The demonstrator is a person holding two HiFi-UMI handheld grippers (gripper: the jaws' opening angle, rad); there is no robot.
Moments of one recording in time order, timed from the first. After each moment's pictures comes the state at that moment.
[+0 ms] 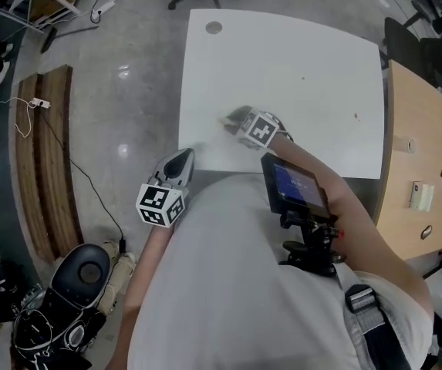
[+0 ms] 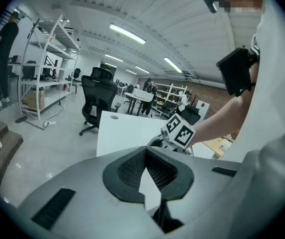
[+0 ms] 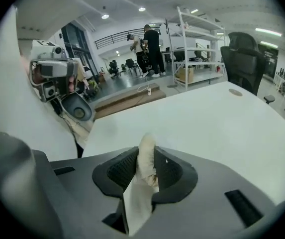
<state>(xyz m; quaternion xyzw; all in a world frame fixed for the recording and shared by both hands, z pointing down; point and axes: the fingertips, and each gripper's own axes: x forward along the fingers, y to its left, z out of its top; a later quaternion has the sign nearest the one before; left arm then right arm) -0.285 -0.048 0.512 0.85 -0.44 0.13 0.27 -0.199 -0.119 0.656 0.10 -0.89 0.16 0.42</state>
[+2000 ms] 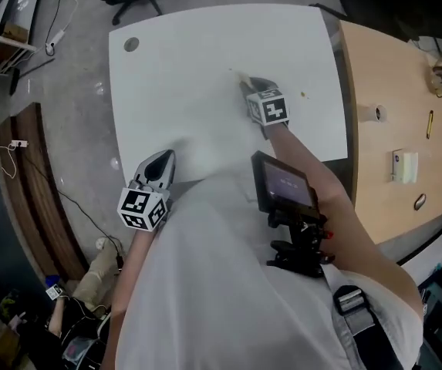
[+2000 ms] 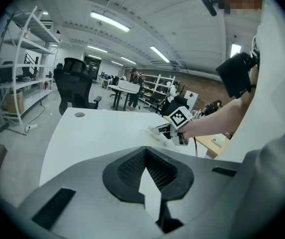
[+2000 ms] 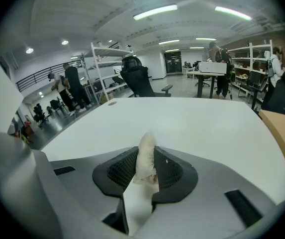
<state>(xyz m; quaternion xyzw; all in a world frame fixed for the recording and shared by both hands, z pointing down) -0.136 -0.075 0.514 0.88 -0.37 0.18 0.25 0.101 -0.227 0.629 0.51 -0.77 0.27 0.26</state>
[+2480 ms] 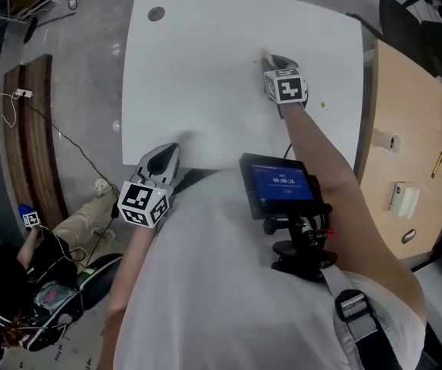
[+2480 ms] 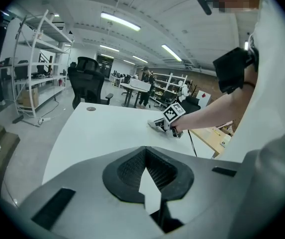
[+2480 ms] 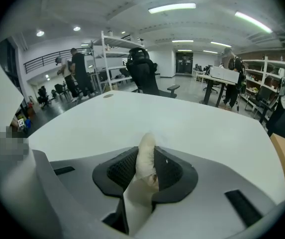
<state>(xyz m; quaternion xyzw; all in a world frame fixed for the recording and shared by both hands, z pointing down) -0.128 -0.056 0.519 0.84 -0.43 0.19 0.28 0.116 -0.292 0.651 0.49 -0.78 0.23 0.32</state>
